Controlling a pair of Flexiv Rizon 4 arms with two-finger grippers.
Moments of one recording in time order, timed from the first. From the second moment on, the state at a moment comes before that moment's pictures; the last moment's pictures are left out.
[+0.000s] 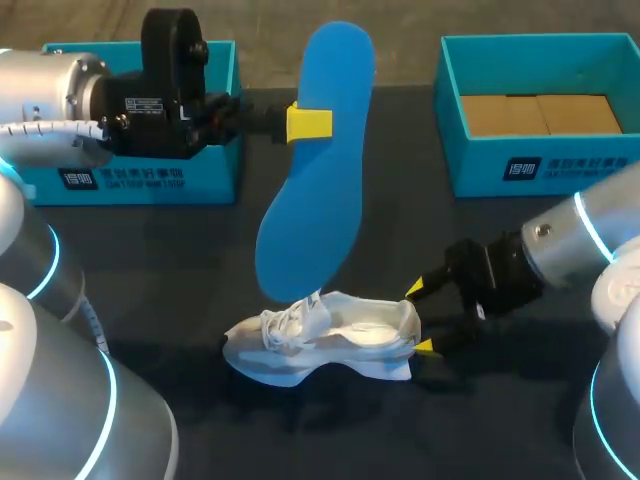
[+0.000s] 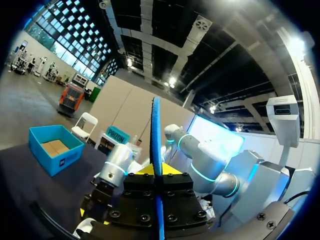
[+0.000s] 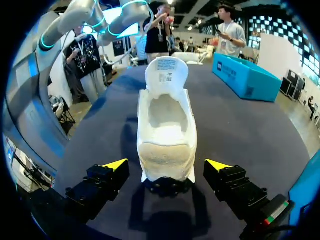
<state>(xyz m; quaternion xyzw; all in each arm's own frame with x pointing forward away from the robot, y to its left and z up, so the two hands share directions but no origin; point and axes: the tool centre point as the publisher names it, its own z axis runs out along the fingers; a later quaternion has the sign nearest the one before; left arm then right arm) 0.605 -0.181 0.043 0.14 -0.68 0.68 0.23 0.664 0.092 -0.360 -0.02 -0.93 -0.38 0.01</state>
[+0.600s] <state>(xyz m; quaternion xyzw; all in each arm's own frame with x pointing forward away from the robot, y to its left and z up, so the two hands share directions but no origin) 0.605 -0.181 0.043 0.14 -0.68 0.68 0.23 0.658 0.098 -0.329 -0.01 -0.98 -0.22 0.00</state>
